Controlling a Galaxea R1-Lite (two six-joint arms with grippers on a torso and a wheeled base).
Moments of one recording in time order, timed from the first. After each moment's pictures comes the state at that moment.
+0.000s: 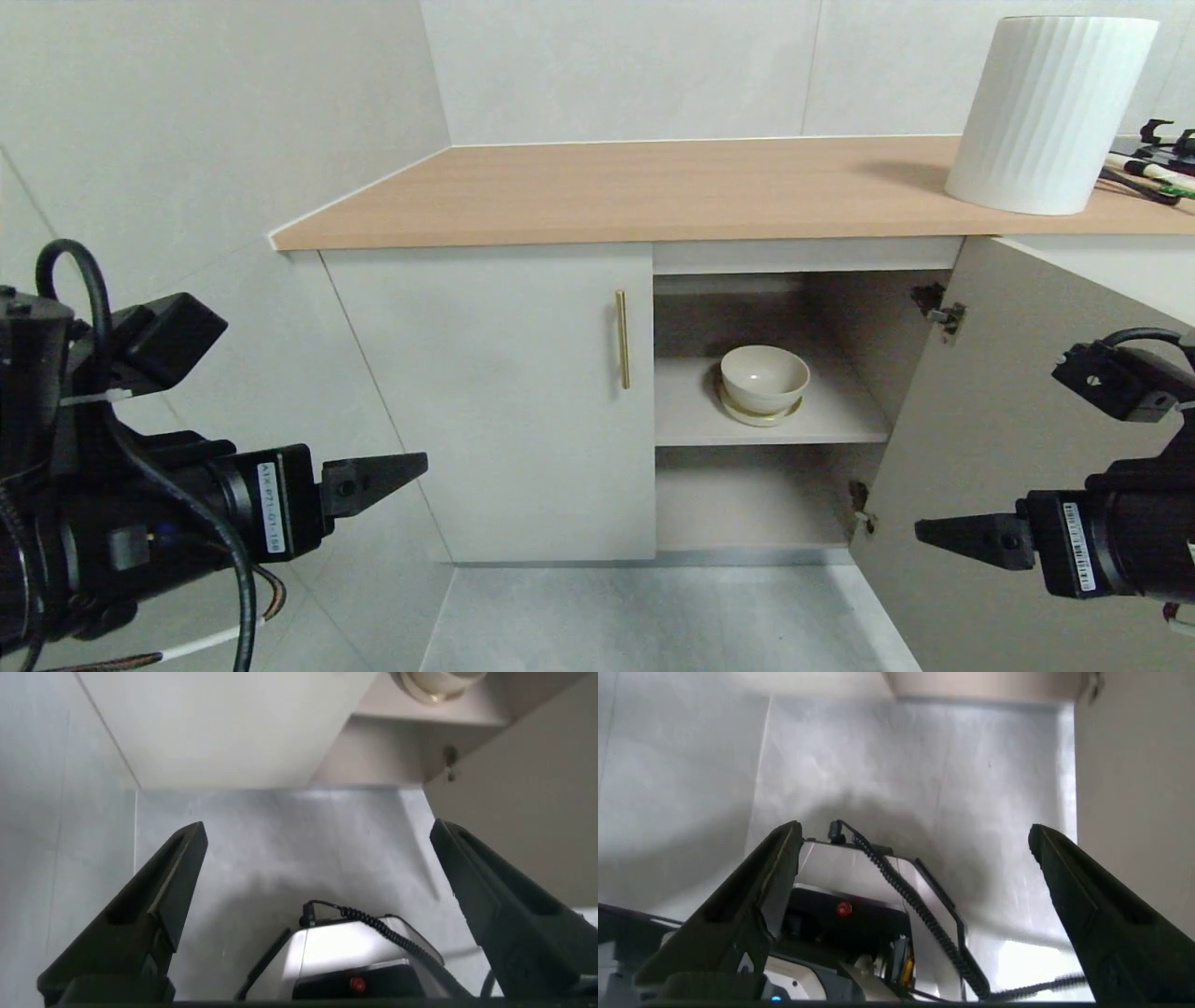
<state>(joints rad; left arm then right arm) -0.55 1.20 -0.81 0.15 0.22 -0.46 0.59 1.26 -0.86 0.34 -0.14 0.43</state>
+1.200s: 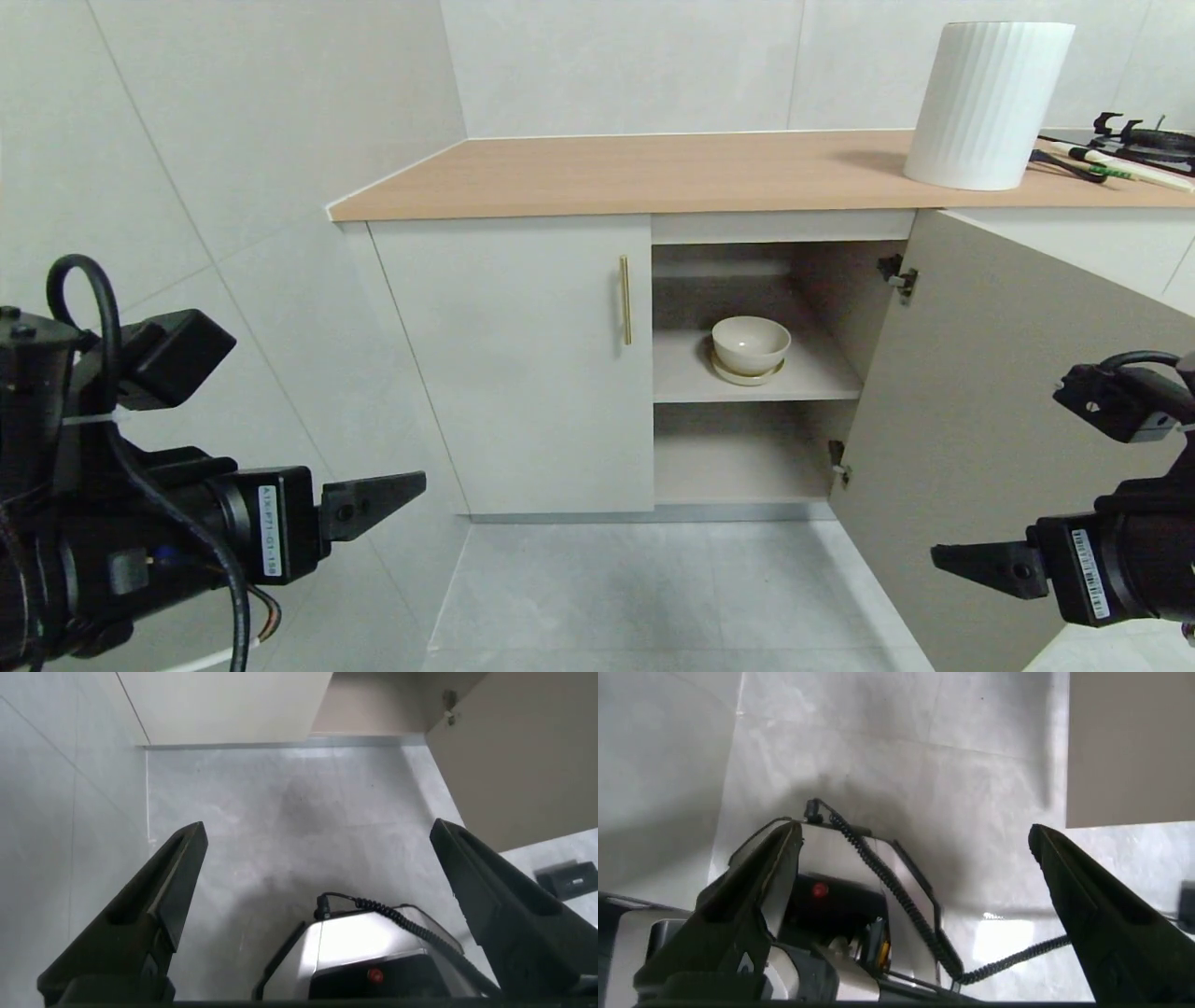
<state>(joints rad) -0.55 1.19 -0.78 0.15 0.23 -0.41 0.58 1.26 -0.83 0.38 -0.17 0.37</state>
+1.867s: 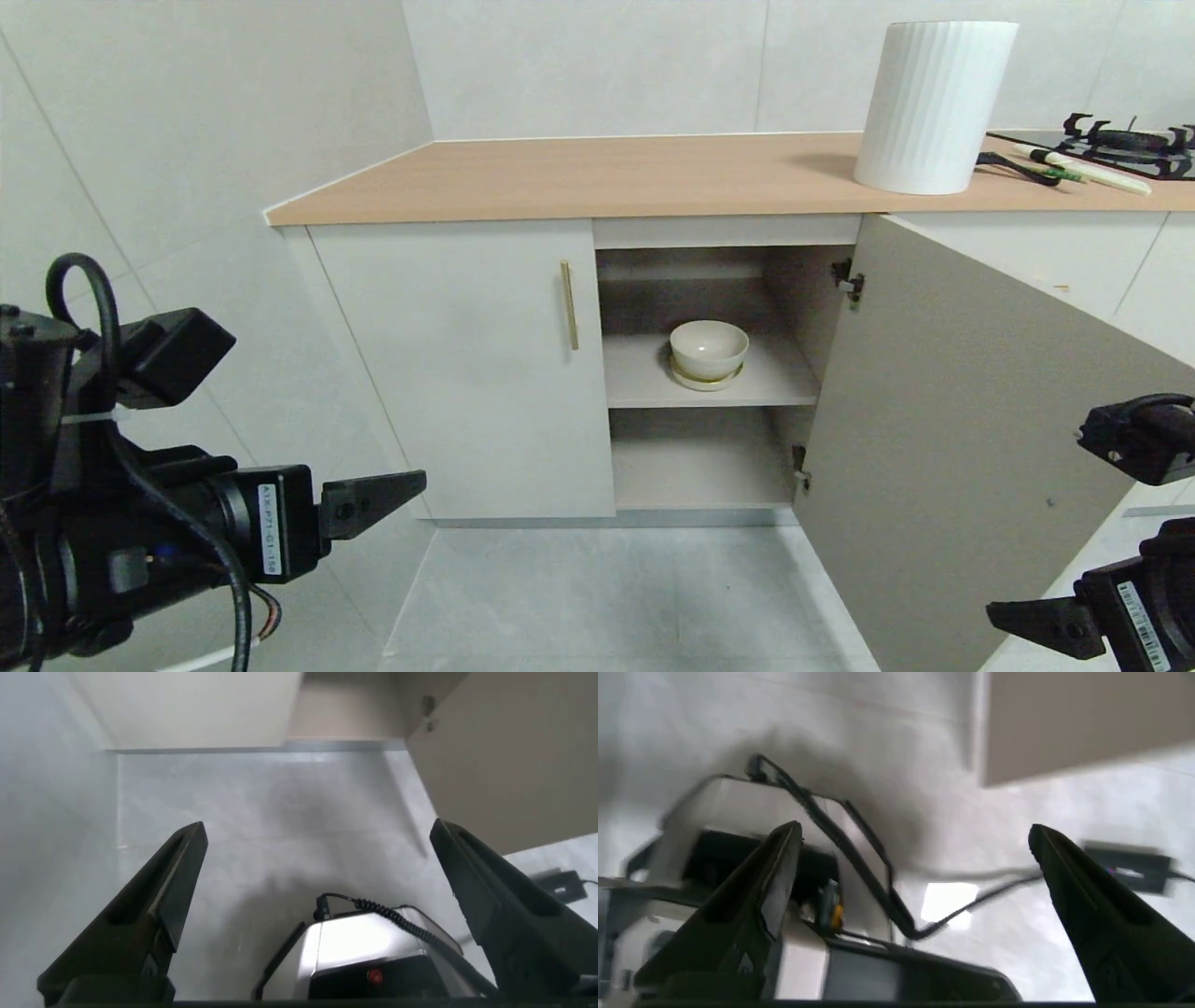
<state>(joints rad) -0.55 1.20 -0.78 0.15 0.22 -0.41 0.56 1.23 -0.84 0.55 -0.21 0.29</state>
